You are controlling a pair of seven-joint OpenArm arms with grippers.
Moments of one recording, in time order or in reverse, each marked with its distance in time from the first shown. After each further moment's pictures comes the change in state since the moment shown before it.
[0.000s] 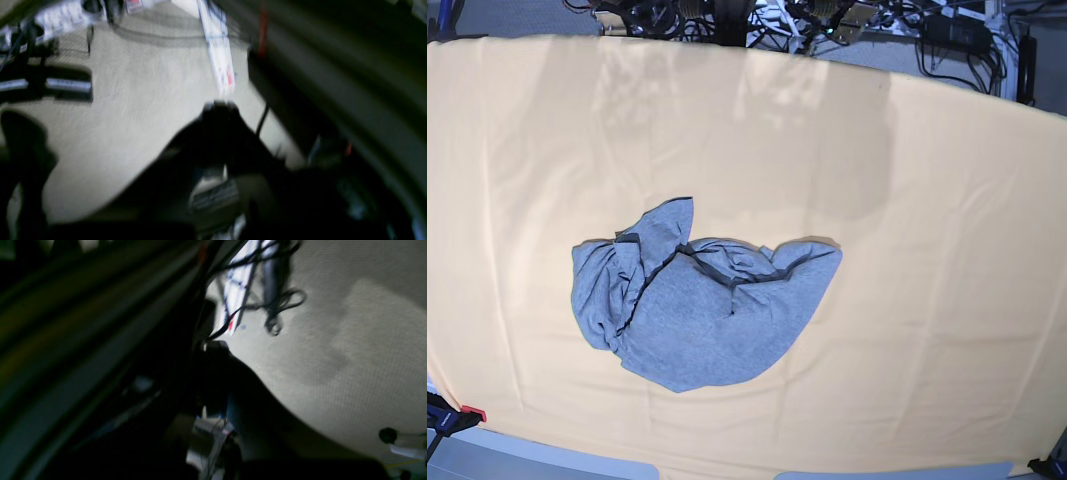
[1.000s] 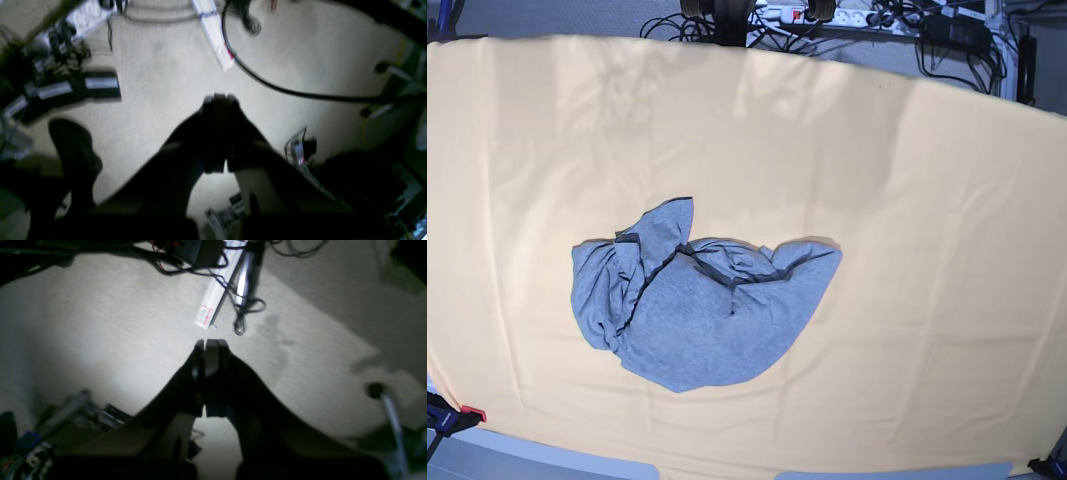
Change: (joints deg) left arm 48.4 -22.3 -12.3 75.3 -6.6 -4.3 11.8; right arm -60.0 13.3 0.1 91.5 15.3 -1.6 -12.6
